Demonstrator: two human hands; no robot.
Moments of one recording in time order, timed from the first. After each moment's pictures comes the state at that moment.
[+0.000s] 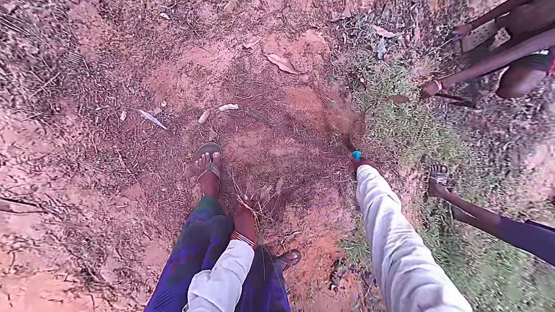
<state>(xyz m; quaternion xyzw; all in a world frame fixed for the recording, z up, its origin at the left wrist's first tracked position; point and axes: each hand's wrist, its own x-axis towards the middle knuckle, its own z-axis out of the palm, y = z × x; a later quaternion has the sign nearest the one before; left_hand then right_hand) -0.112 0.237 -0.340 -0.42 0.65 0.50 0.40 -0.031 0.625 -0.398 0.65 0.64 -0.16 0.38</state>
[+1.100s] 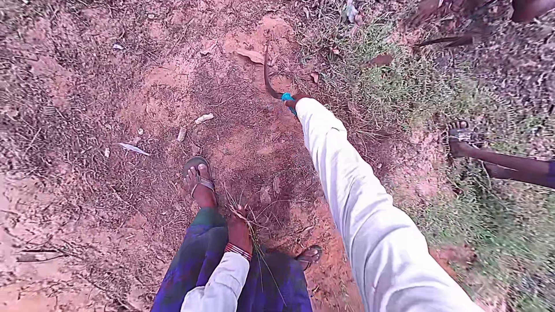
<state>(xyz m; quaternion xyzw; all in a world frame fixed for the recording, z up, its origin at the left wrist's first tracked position) -0.086 0.246 -0.357 -0.36 0.71 0.46 0.41 -0.214 0.604 -0.414 0.45 0.74 -0.33 0.38</state>
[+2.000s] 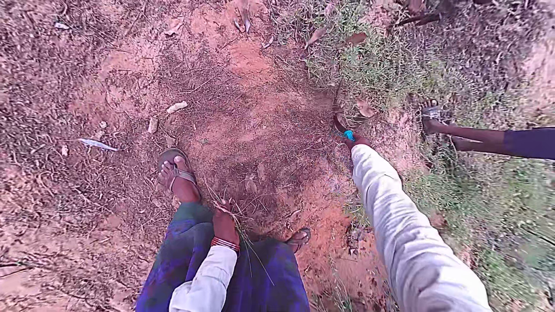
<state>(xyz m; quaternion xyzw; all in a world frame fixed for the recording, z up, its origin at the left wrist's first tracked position) -0.052 0.230 -0.371 -0.35 0.71 0.47 0.40 0.103 0.653 -0.393 0.67 0.61 -0.16 0.39</state>
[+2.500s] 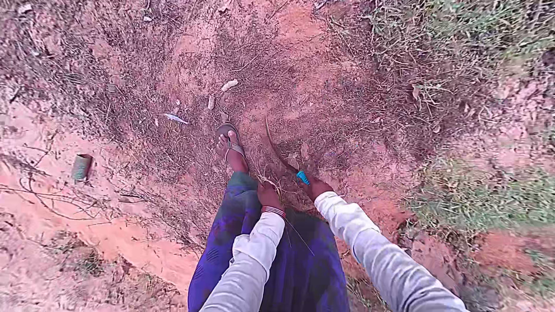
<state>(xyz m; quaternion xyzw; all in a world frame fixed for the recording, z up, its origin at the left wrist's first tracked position) -0.057 0.236 -0.365 -0.37 0.78 0.35 0.35 0.029 0.346 -0.389 0.35 0.64 -0.38 0.57</state>
